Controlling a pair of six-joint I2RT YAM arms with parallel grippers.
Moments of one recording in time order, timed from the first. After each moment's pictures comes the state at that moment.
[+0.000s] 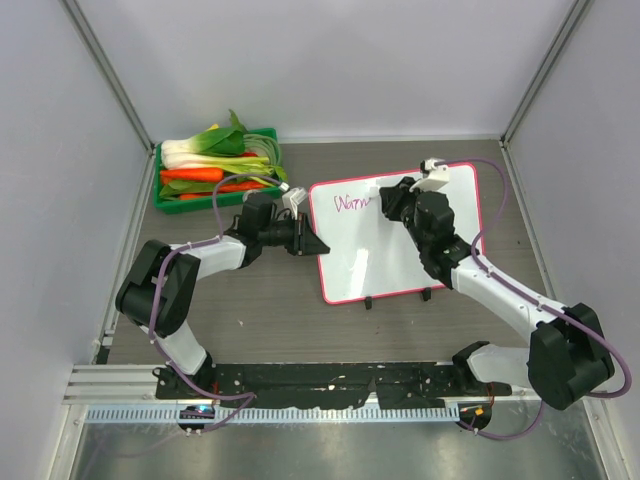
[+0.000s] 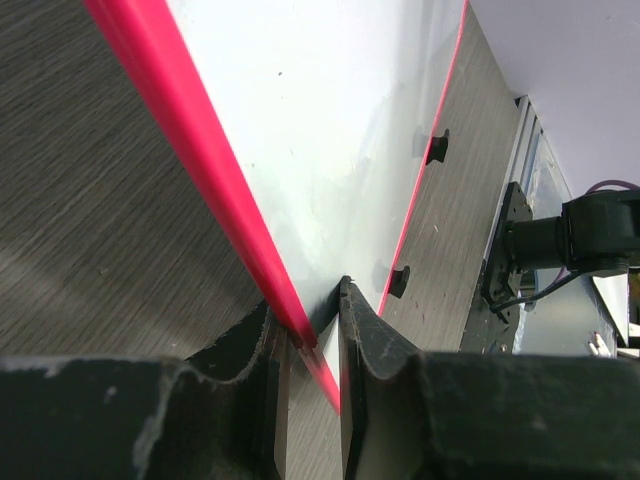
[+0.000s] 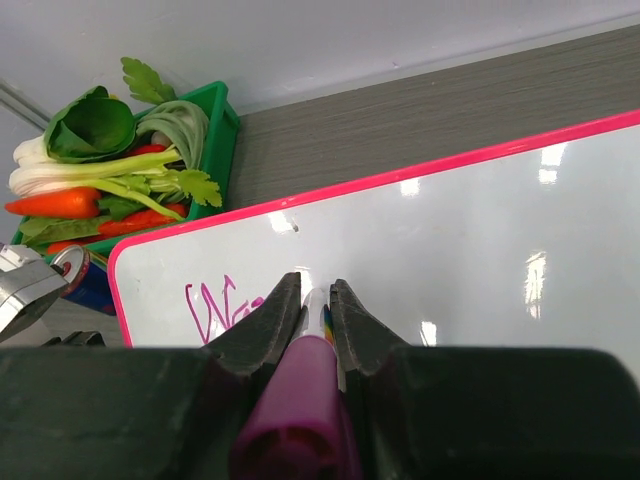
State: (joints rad) left arm -0.44 1.69 0.85 0.33 0.79 -0.41; right arm 0.48 1.23 0.75 0.34 0.24 0.46
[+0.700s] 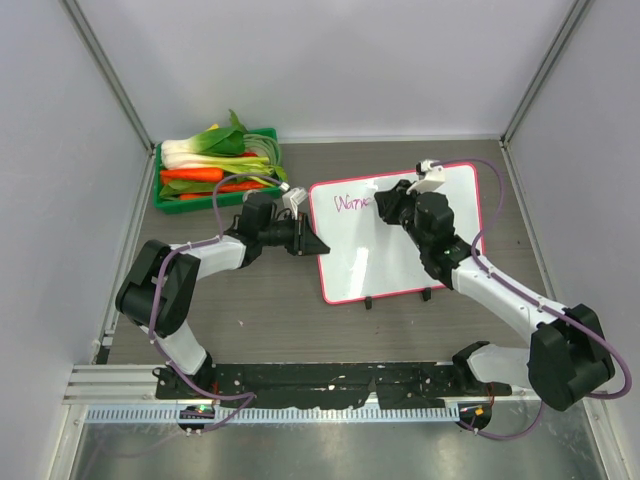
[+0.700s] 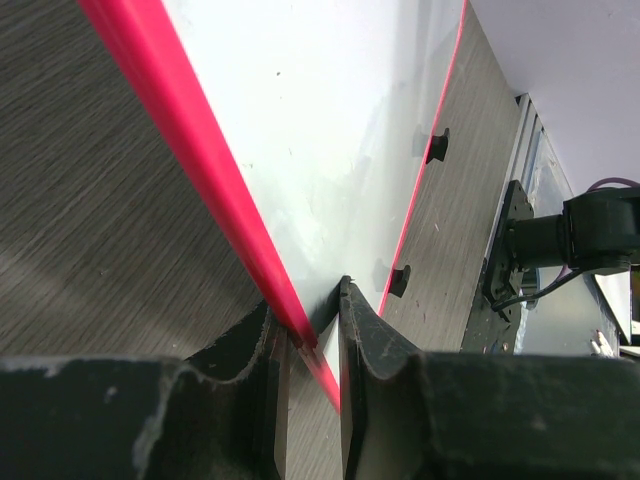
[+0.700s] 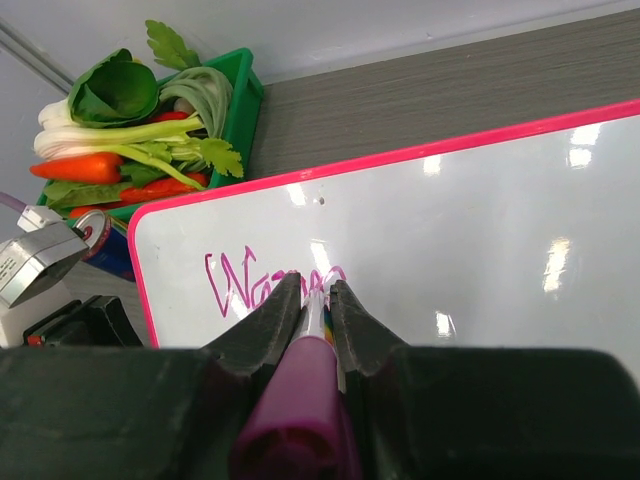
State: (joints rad) left arm -0.44 1.69 0.85 0.33 0.79 -0.40; right arm 0.48 1.23 0.75 0.32 0.16 0.46
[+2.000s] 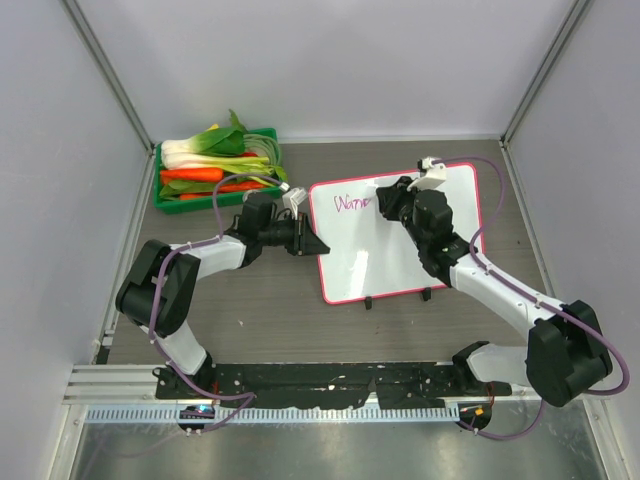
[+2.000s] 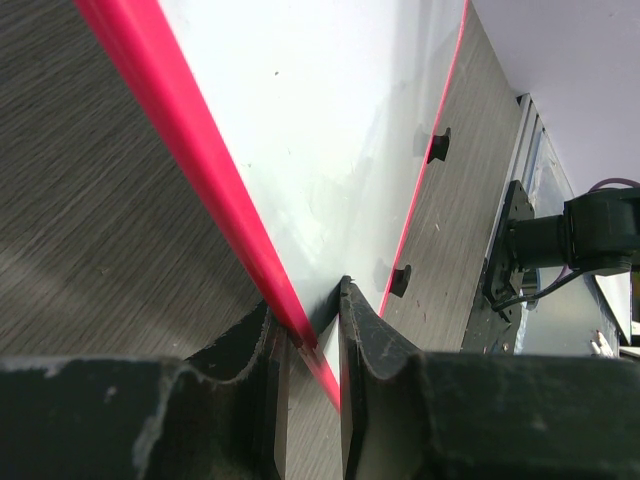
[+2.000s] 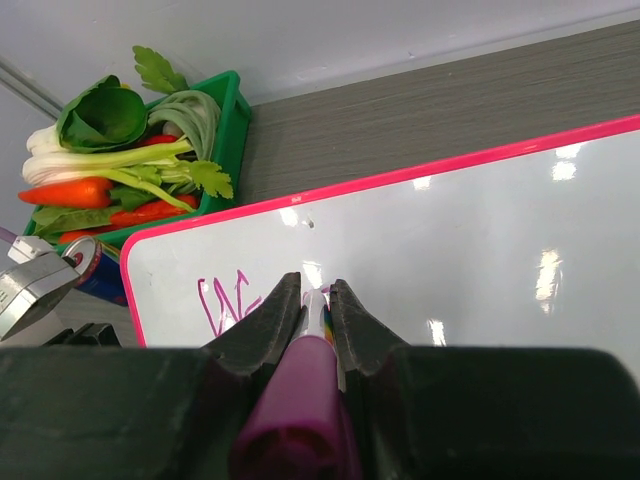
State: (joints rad) left arm -0.44 1.69 0.85 0.32 0.79 -0.40; right arm 0.48 1.25 0.77 0.34 0.21 0.47
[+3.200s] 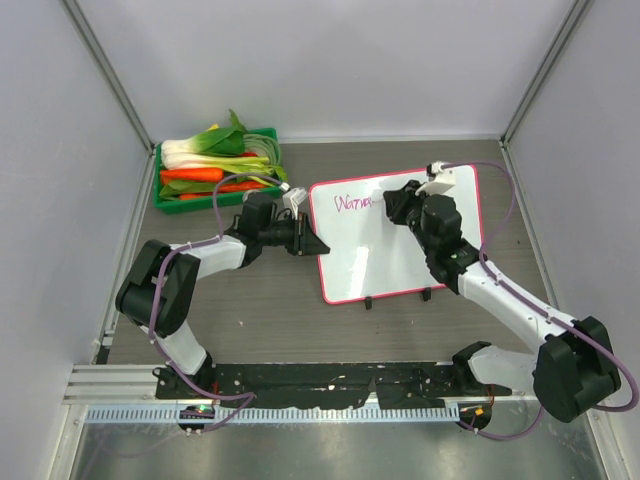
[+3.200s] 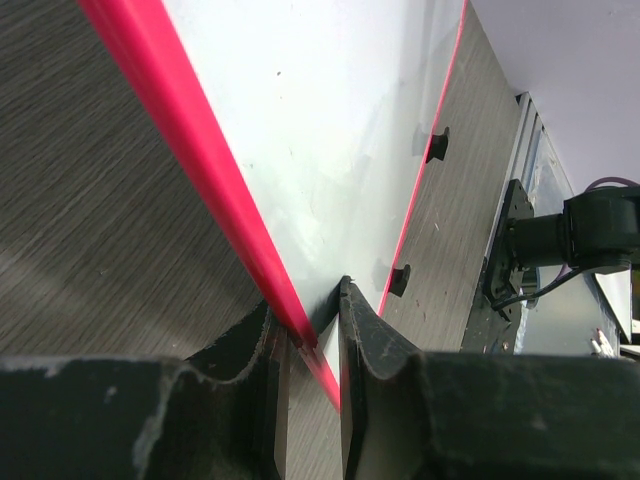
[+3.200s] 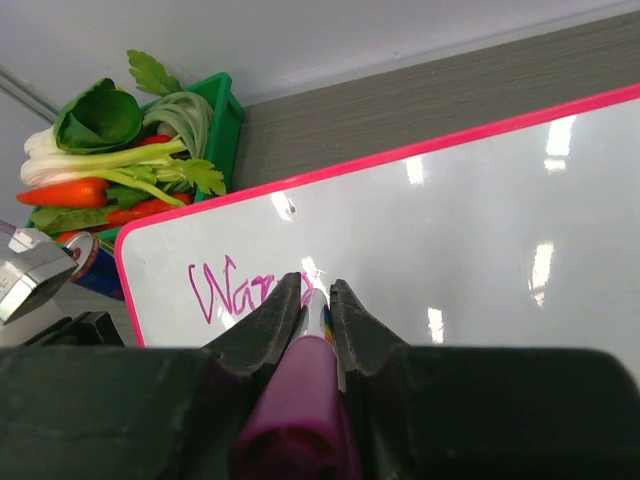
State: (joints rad) left arm -0.44 1.69 0.85 0.32 0.79 -0.40; right arm 0.46 1.17 0.72 0.29 0.21 0.47
